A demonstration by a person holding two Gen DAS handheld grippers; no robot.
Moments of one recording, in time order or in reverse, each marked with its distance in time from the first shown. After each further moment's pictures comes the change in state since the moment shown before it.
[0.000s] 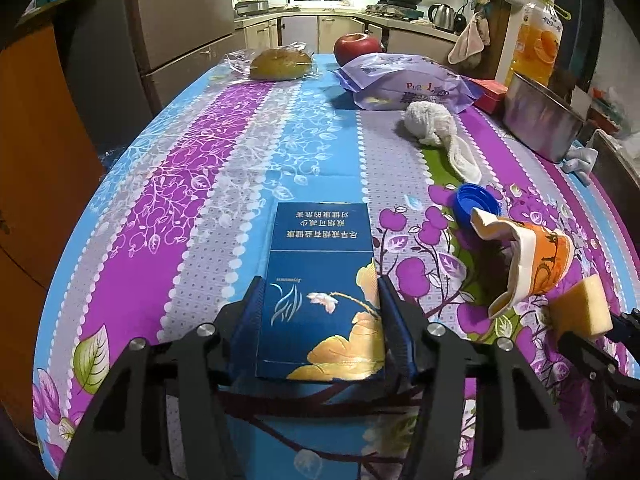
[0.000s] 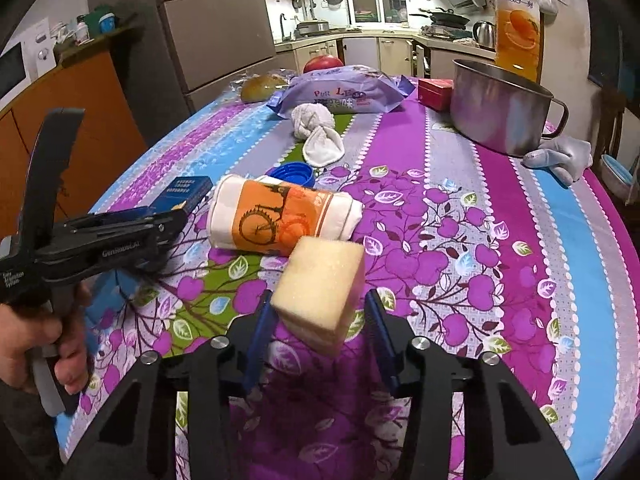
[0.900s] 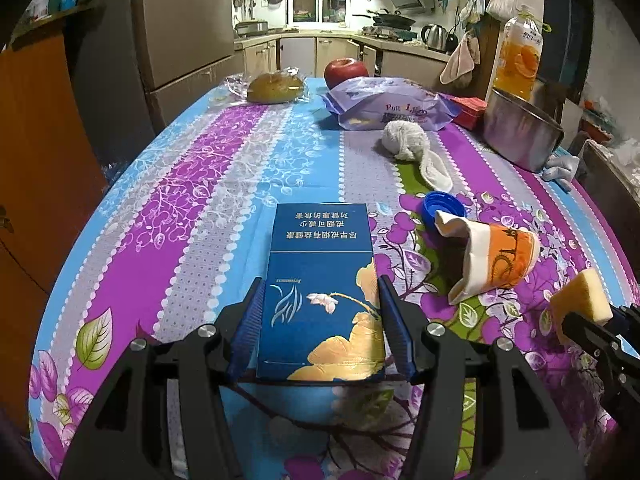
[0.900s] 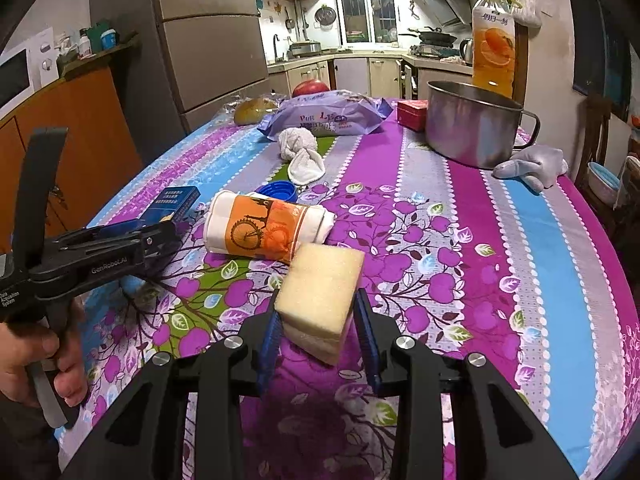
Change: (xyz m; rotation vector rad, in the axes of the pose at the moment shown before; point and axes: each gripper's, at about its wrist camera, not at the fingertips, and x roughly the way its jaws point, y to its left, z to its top) left arm -0.028 -0.012 -0.014 -0.001 -0.094 -0.009; right arm -0.032 -0.011 -0.012 0.005 -0.085 -0.026
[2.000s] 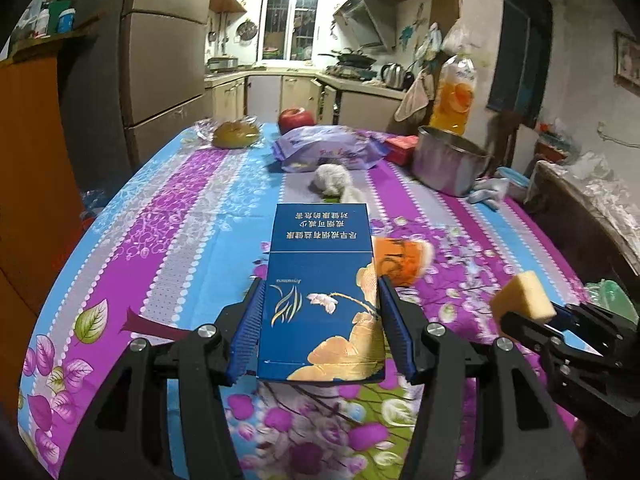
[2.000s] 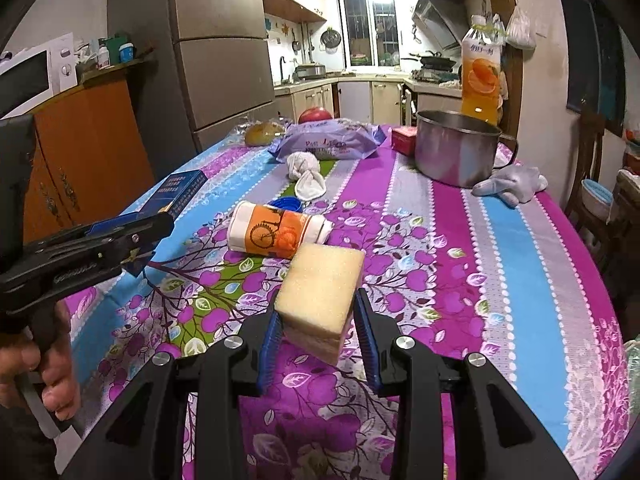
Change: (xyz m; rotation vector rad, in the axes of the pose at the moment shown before) left arm -0.075 -0.032 -0.020 0.019 -0.153 -0.153; right arm -0.053 0.004 -0.018 -0.028 -0.092 -0.008
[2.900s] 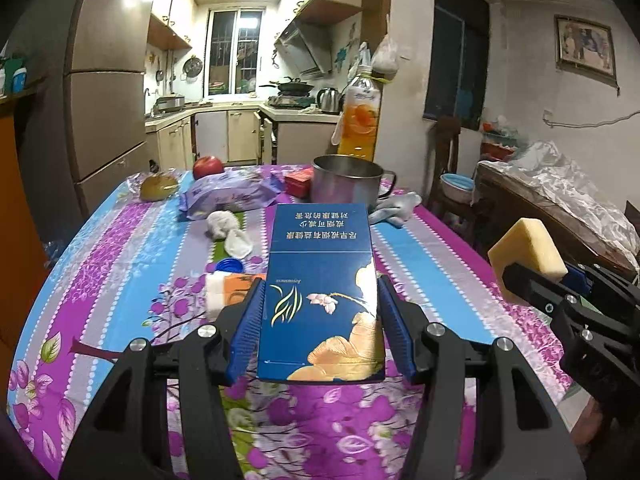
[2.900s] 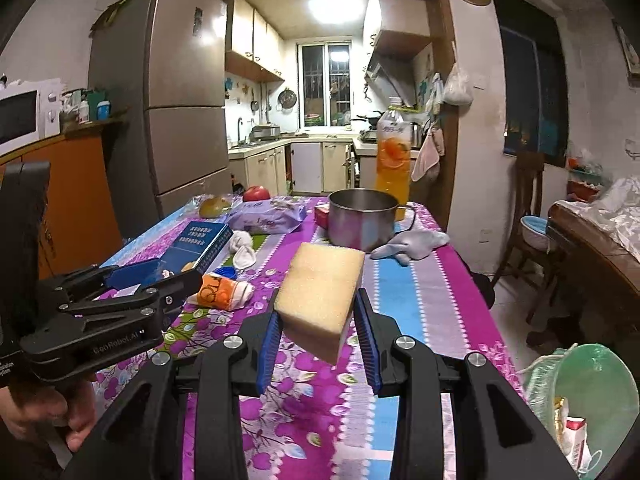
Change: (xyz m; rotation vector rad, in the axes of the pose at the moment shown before) left arm -0.038 -0.113 0.007 0.120 -0.101 -0.140; right arm -0.139 -0.049 0.000 0.026 -0.226 -0.175
